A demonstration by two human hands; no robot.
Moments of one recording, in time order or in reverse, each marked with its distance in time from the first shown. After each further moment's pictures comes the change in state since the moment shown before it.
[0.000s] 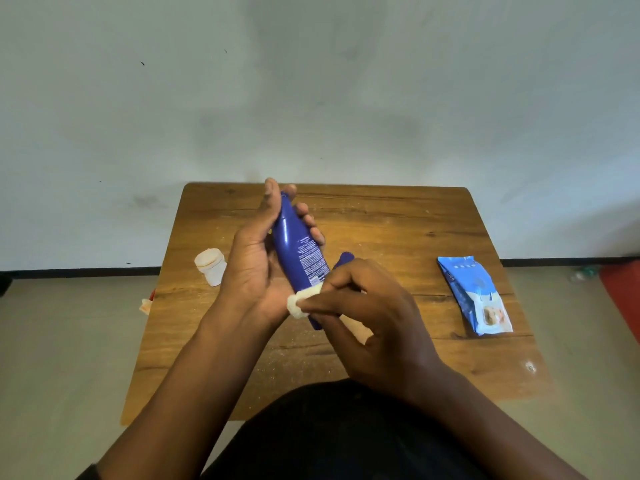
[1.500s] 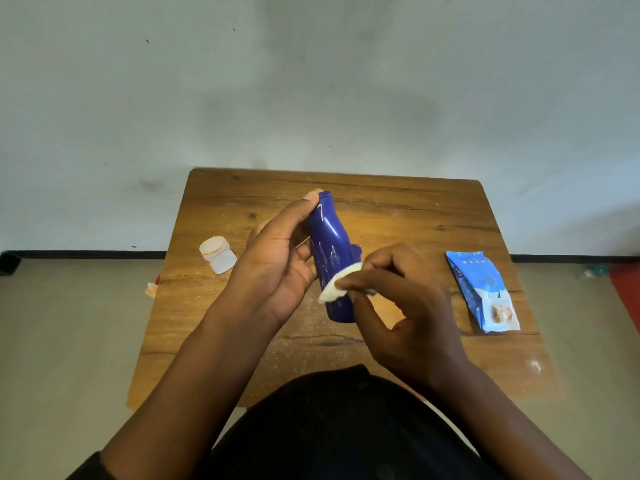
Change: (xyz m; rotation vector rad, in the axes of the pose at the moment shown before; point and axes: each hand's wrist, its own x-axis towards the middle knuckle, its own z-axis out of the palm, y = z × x) left_hand -0.002 0.000 0.004 0.264 0.227 -0.036; right_hand -0.005 0.018 -0.008 -0.020 0.039 0.143
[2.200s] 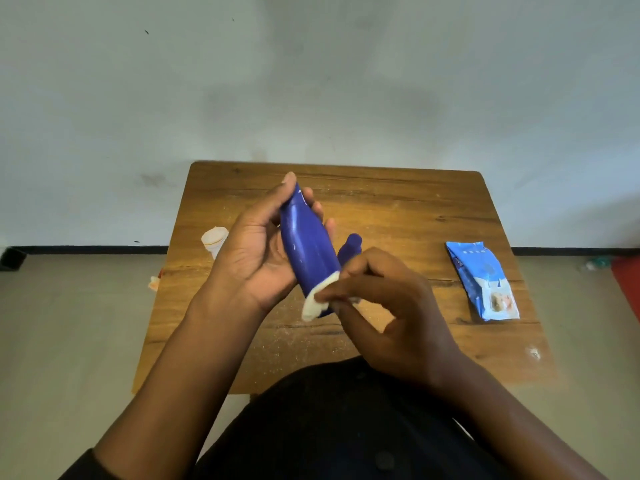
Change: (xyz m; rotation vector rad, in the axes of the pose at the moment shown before) left_hand -0.010 0.008 -0.012 -0.301 -0.155 -0.175; right_hand -0.008 -0.012 0.000 0.140 -0.147 -0.034
